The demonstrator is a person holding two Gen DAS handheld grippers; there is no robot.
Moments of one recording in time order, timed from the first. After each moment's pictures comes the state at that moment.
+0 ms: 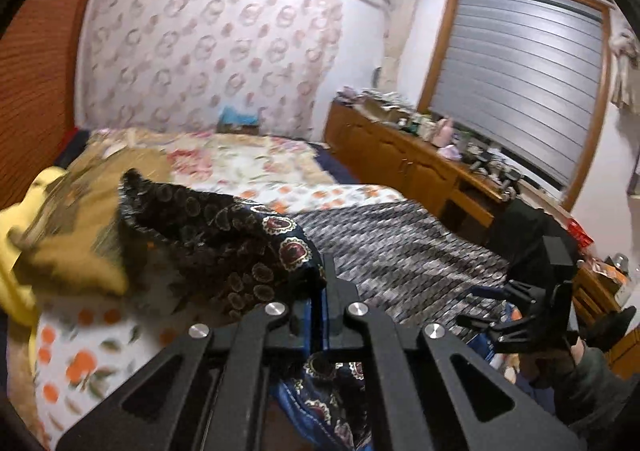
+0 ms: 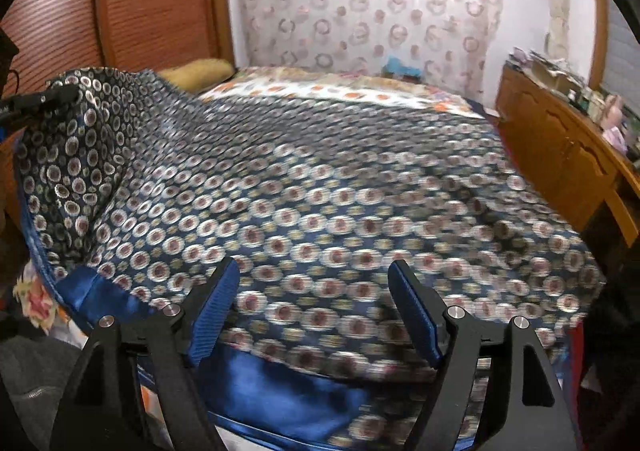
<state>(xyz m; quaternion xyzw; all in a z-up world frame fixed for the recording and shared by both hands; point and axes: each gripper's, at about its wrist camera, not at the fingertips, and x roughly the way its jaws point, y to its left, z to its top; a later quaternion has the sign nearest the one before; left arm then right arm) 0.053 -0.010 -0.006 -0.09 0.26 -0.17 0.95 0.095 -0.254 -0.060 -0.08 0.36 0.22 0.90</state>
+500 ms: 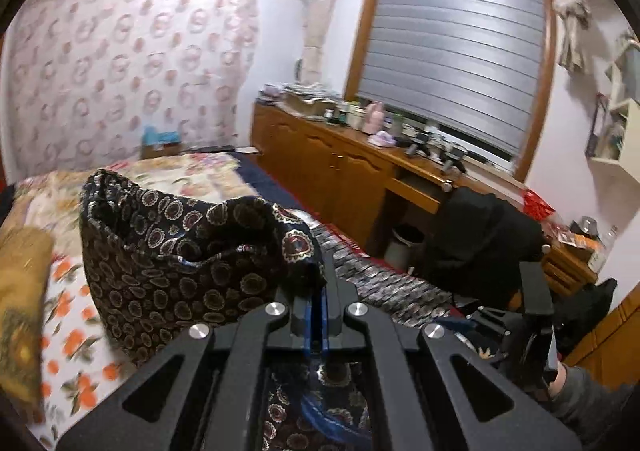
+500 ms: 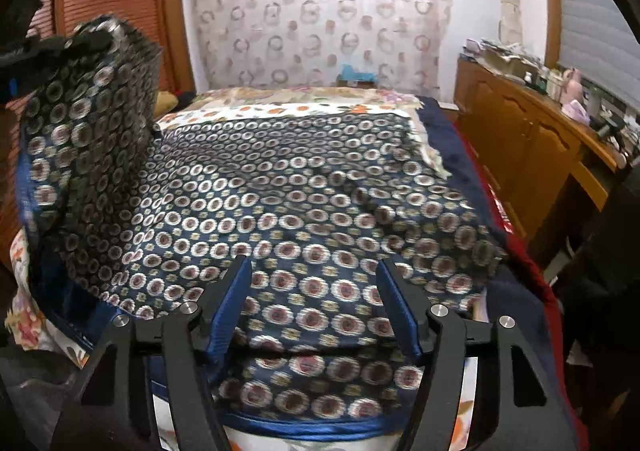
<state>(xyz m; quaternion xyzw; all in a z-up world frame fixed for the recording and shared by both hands) 0.124 -0.135 0.049 -0.03 0.25 -0.29 0.92 0.090 -0.331 -0.046 -0.05 0.34 0.16 0.92</state>
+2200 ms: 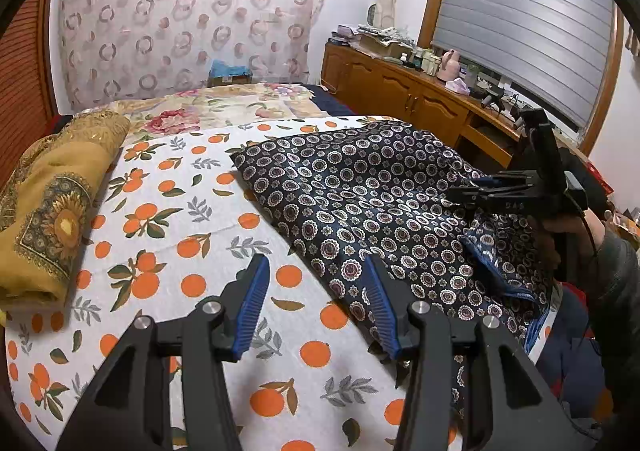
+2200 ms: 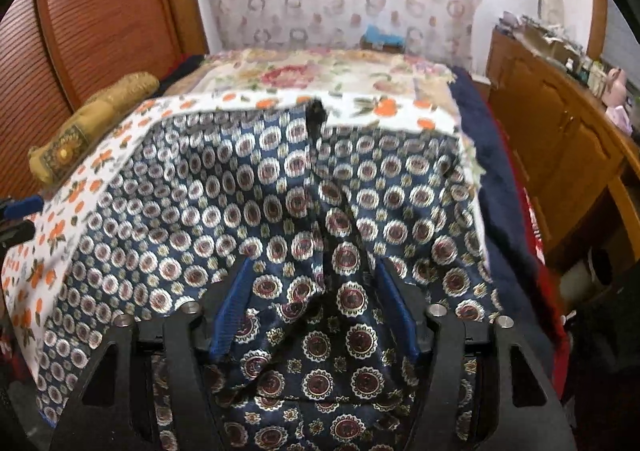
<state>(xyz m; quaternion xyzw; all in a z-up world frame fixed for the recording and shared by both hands) 0.112 -0.048 -0.054 -0.03 0.36 -0.17 0.92 0.234 -0.293 -0.060 -0.07 0.44 0.21 0.87</state>
